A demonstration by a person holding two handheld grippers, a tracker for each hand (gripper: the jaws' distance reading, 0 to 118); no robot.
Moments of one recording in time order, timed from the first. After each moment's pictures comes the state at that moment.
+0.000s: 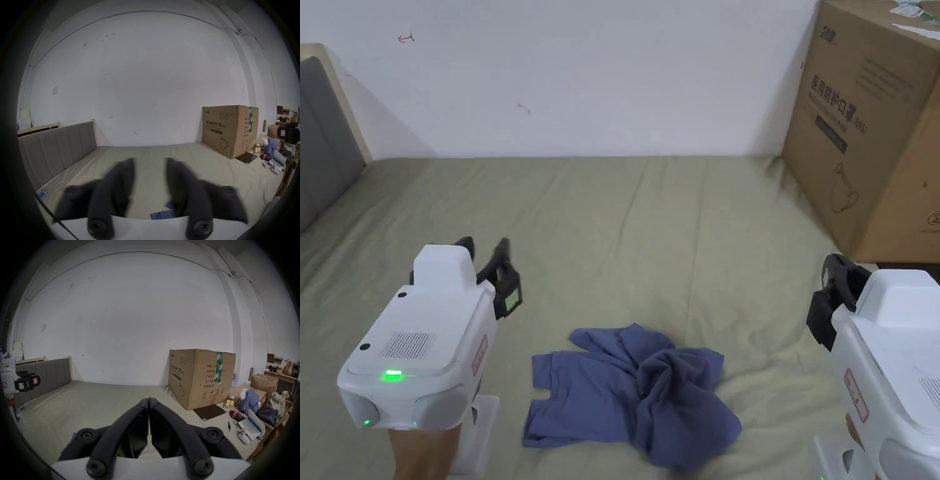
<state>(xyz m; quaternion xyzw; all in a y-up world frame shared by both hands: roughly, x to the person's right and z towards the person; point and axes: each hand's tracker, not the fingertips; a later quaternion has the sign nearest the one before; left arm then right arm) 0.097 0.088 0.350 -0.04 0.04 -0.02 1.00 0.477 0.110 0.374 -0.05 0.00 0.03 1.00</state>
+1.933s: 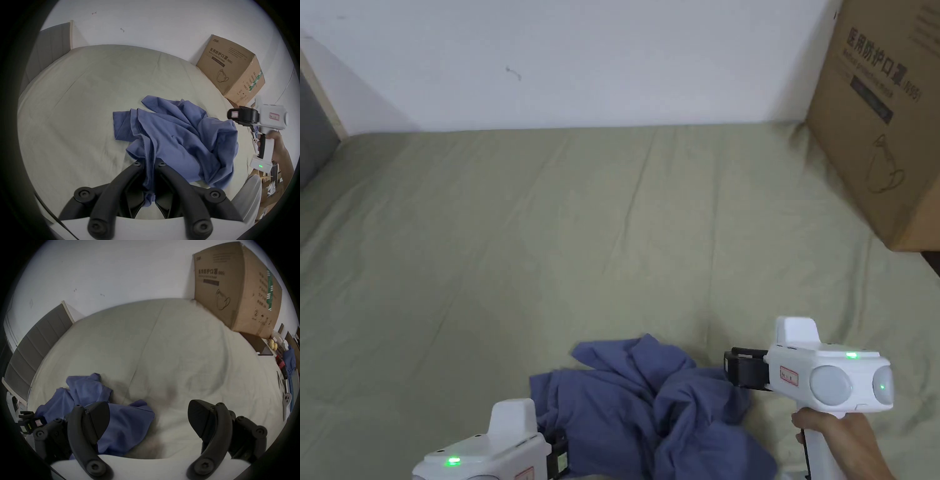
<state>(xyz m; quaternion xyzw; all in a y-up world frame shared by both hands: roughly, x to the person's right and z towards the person) 0.104 -0.089 0.281 -0.46 -0.06 0.12 0.88 0.467 -0.098 0.140 -0.44 0.10 -0.02 0.89</state>
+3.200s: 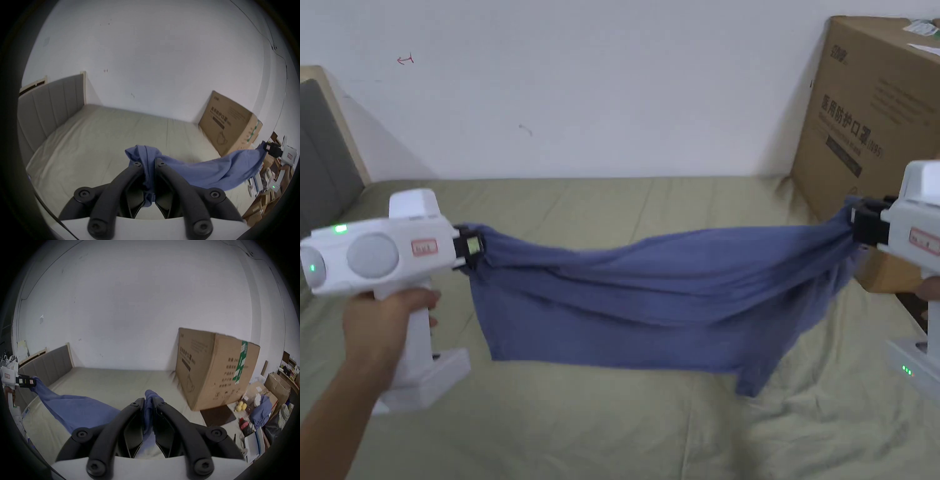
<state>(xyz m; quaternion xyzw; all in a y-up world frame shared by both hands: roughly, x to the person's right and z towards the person) 0.011 0.162 0.179 -0.25 0.00 0.12 0.96 0.559 0.185 0.163 -0.17 0.09 0.01 0.98</state>
